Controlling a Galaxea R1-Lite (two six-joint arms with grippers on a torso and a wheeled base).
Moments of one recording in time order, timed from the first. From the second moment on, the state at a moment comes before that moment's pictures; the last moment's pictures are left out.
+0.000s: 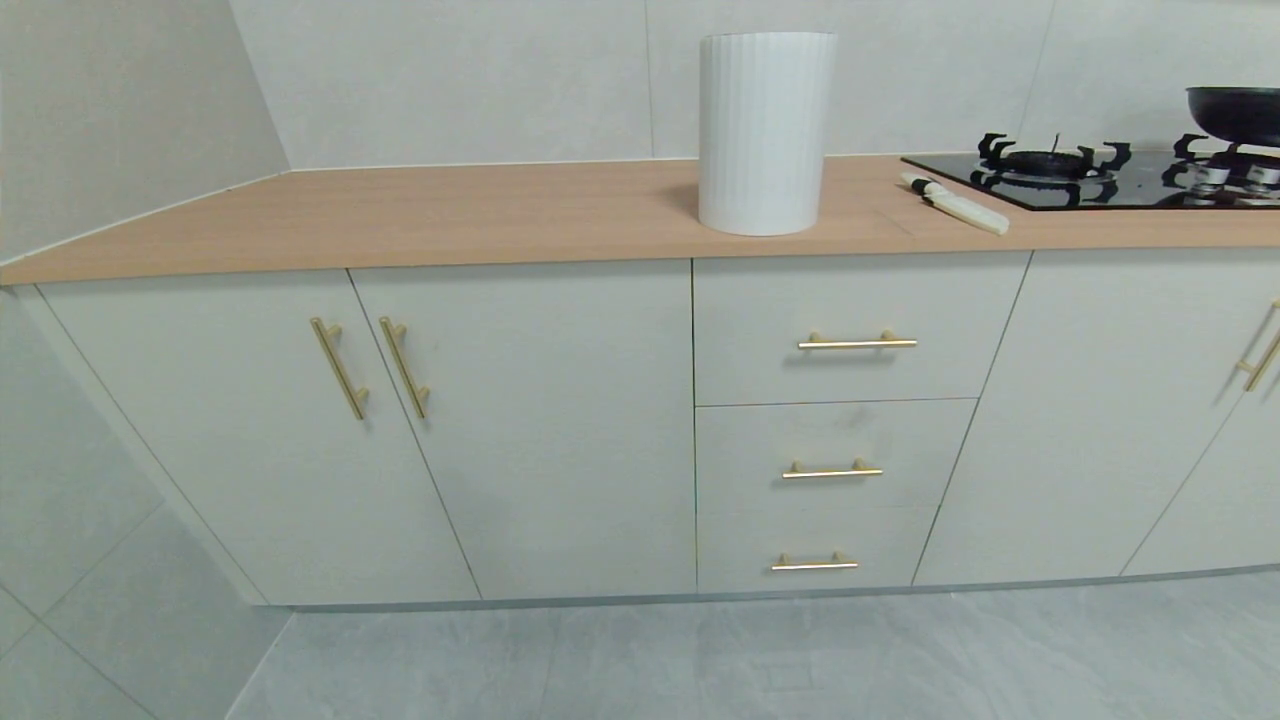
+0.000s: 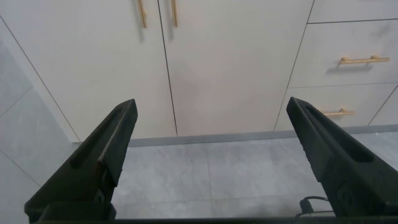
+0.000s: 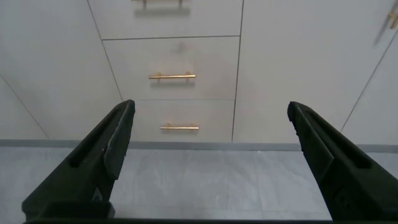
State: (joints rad) left arm -0.01 0.00 0.00 0.00 -0.02 0.01; right arm 0.00 0.00 0.00 -0.03 0.04 0.03
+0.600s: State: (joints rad) left arm -0.01 0.00 0.00 0.00 -0.03 0.01; right arm 0.00 0.00 0.00 0.00 0.02 0.01
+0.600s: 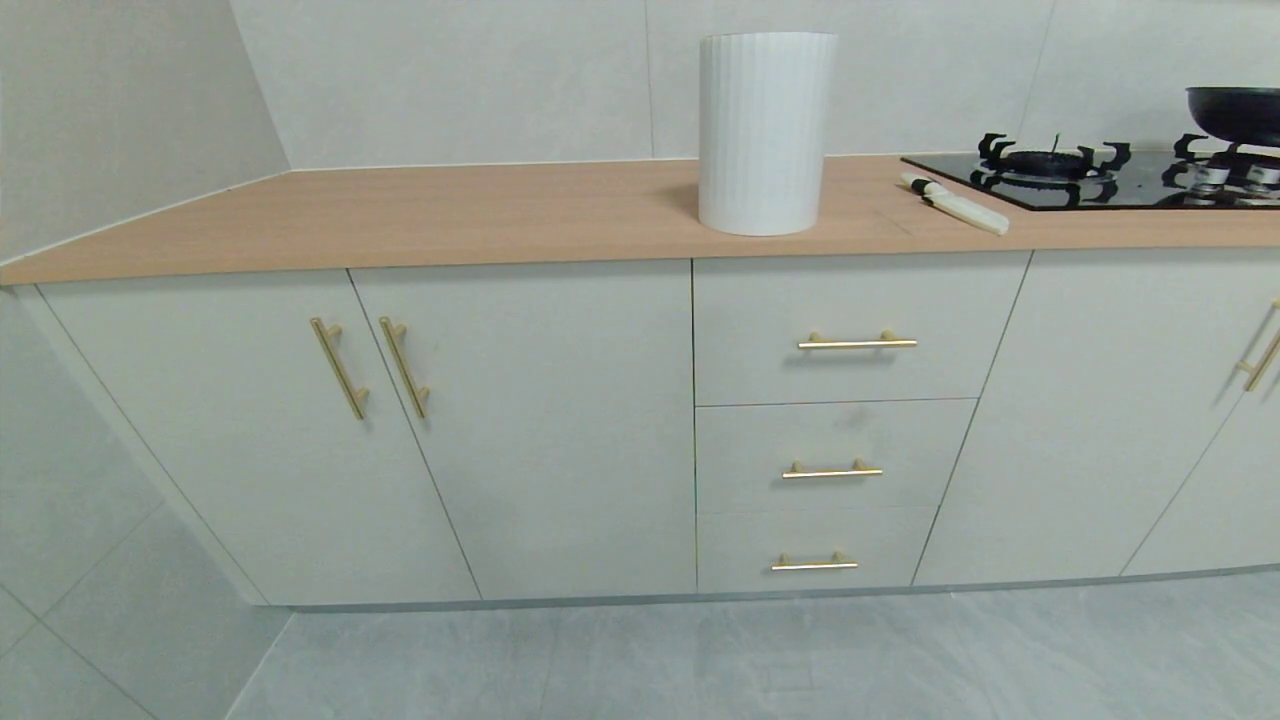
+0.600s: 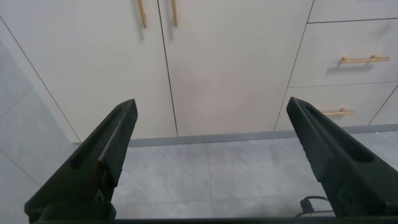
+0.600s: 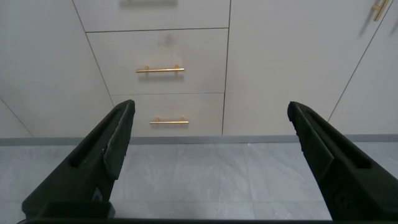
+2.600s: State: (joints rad) left arm -0.01 0.00 0.00 0.00 -0.03 0.01; right arm 0.00 0.00 0.00 0.00 0.02 0.01
